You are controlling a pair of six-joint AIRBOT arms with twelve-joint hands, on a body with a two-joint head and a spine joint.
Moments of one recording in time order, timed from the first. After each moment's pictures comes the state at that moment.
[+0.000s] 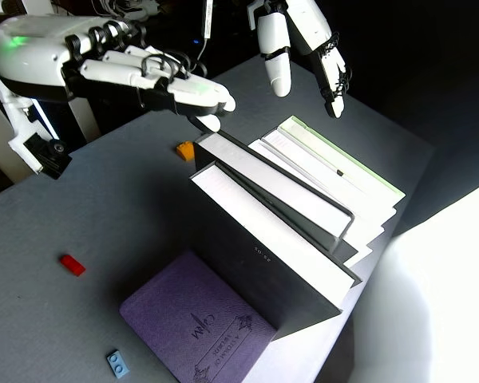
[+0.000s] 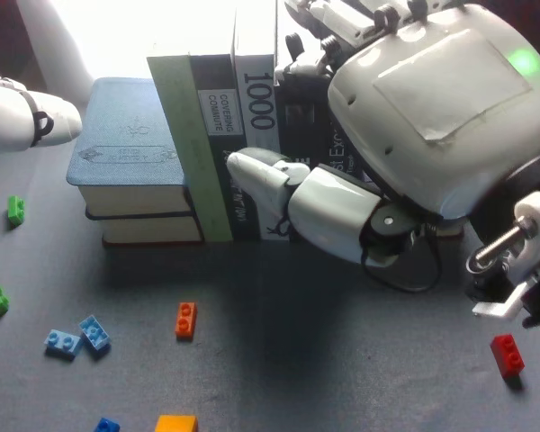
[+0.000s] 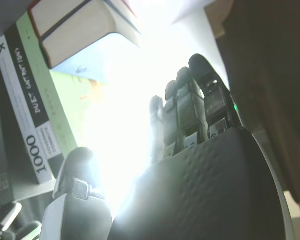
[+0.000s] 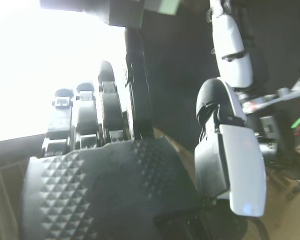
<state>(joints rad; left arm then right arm) -0.03 -0.59 0.67 1.06 0.82 -0.56 -0.18 -1.09 0.50 0.82 1.10 -2.19</state>
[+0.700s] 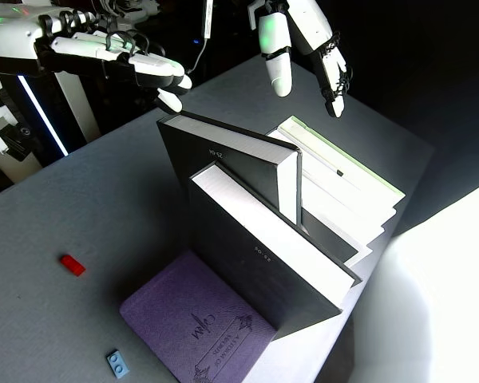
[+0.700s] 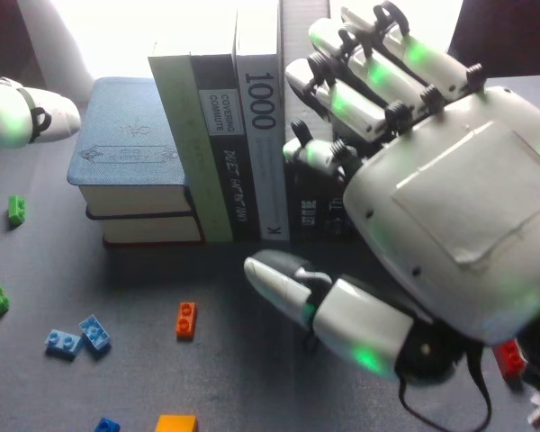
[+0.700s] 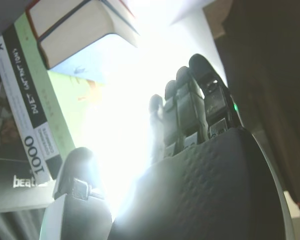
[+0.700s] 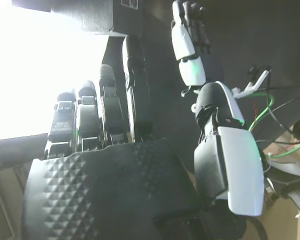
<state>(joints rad) -0.02 -0.59 0.67 1.06 0.82 -0.56 -0.29 -1.03 0.34 0.78 1.16 -2.30</state>
